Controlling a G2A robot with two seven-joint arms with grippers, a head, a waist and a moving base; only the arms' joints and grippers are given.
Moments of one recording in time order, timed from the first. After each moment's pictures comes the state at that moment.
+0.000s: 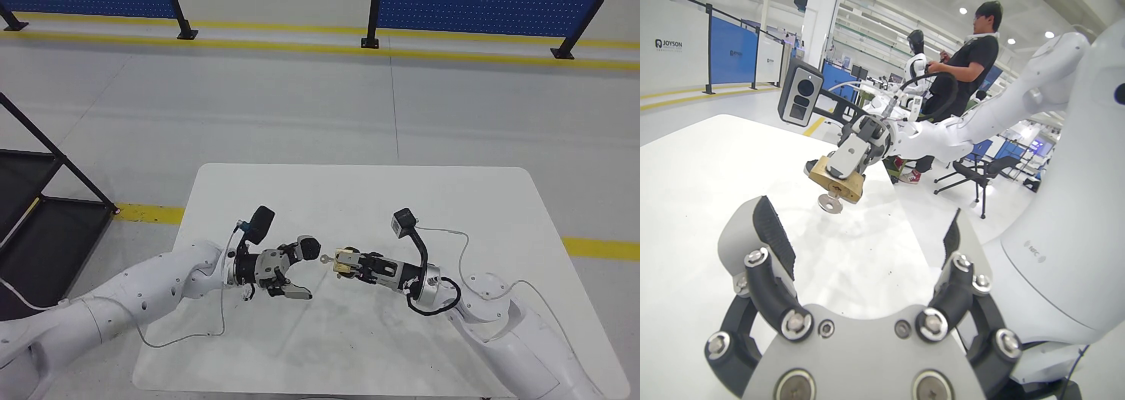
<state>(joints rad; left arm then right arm) 0.71 -0.66 -0.18 -1.46 0.60 -0.99 0.56 -1.22 -0.98 0.90 -1.76 0.43 -0.09 0.66</state>
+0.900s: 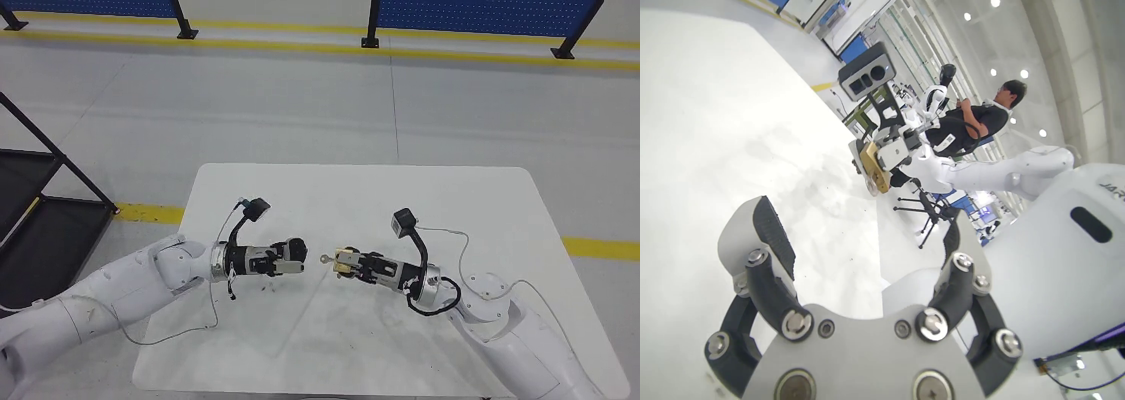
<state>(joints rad) 0.68 -0.57 -0.18 -1.51 -0.55 -0.90 -0.46 -1.22 -0.98 0.90 -1.76 0.43 -0.09 0.66</state>
